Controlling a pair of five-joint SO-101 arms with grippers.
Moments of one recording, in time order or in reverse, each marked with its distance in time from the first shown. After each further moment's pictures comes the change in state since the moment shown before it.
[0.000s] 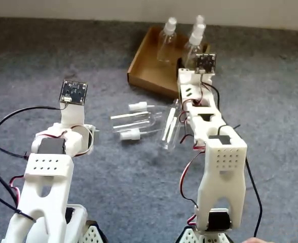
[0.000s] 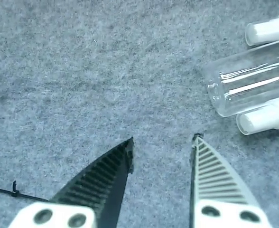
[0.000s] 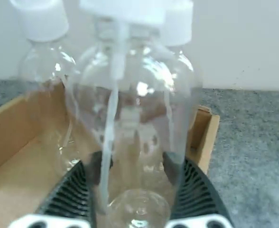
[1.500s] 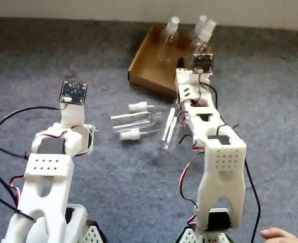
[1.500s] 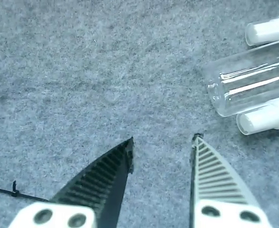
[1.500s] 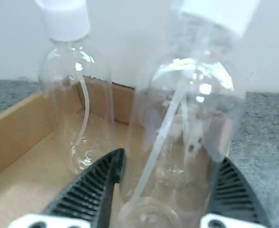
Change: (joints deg) left arm 0.0 0.0 0.0 0.0 0.0; right arm 0.2 -0.1 0.0 0.0 0.7
